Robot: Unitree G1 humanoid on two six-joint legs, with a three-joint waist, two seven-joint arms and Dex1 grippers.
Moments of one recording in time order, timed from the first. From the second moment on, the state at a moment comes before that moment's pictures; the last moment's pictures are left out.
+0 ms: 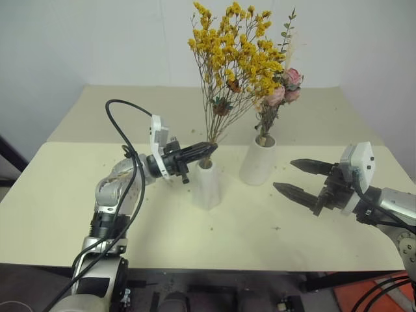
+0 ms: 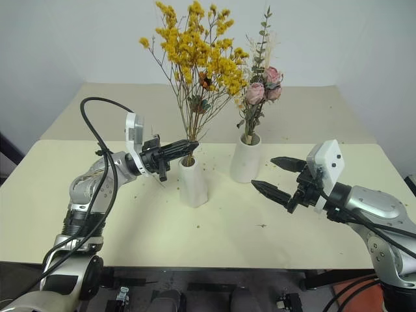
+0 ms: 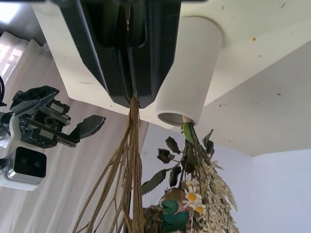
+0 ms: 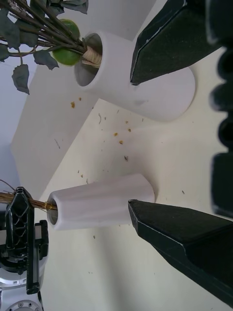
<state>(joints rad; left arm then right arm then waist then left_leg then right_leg) -0.68 0.37 0.06 0.15 -0.63 0.51 -1.08 -0.15 -0.81 -0.30 -0.50 0.73 0.62 0.76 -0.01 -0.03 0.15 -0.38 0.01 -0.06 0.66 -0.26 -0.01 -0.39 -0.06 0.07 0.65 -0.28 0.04</state>
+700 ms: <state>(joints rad) -0.51 0.59 0.13 -0.09 -0.71 0.62 -1.08 -0.14 -0.81 -0.30 -0.50 0.73 0.62 0.76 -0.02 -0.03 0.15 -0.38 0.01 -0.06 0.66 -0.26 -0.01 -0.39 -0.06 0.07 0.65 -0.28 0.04</state>
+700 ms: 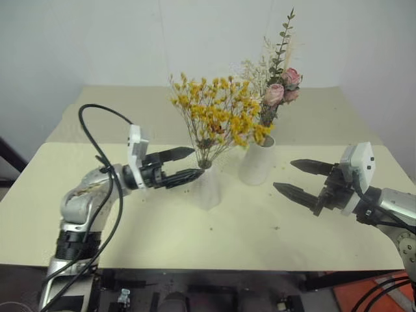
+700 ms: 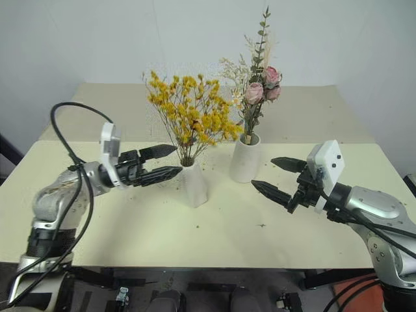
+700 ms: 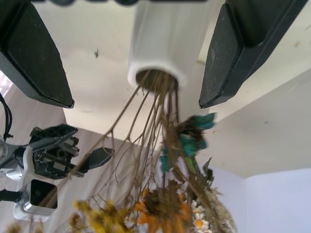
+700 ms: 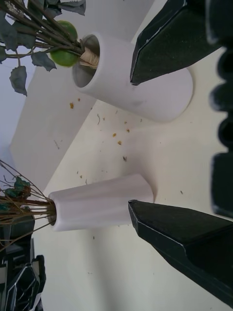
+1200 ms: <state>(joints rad) -0.44 0.77 0.18 -0.11 -0.72 0.62 -1.19 -0.11 -0.83 -0.34 -0.50 0.73 0.62 0.79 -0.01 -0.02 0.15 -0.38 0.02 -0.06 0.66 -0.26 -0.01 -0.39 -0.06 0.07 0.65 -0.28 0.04</state>
